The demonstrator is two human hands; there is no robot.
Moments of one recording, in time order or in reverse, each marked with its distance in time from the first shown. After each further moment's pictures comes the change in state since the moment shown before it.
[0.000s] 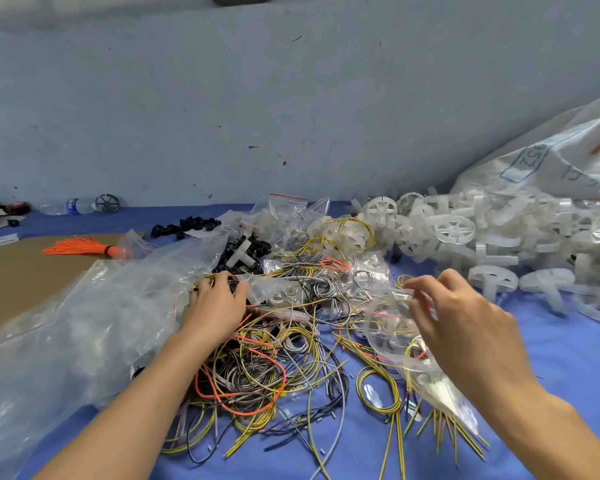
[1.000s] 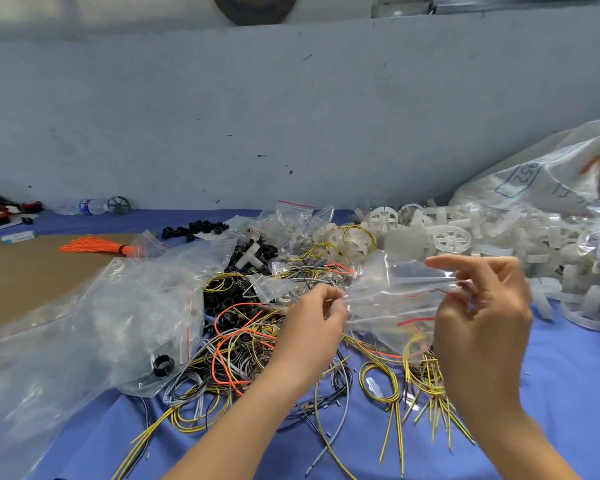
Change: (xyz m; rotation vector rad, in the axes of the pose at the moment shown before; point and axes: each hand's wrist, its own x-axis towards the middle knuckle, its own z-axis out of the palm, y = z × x) left_hand -0.122 0.093 -0.009 -0.737 -0.082 0.395; right_hand -0.016 -0.036 -0.029 0.650 0.483 0.136
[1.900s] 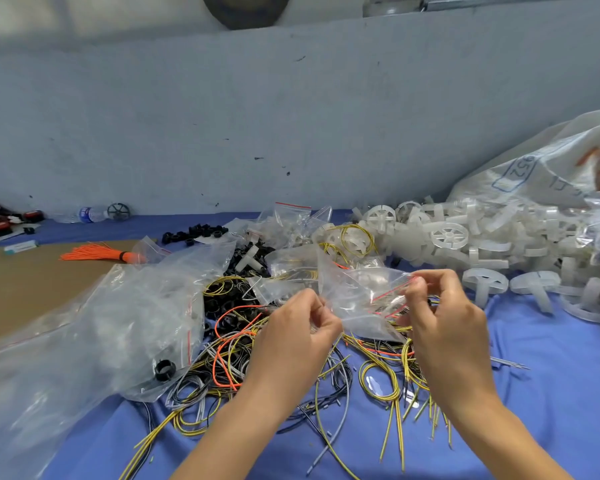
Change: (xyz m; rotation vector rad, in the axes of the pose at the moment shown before) left_hand -0.030 0.016 -0.024 0.258 0.079 0.106; right_hand -0.013 0.020 0.015 0.002 -0.217 0.222
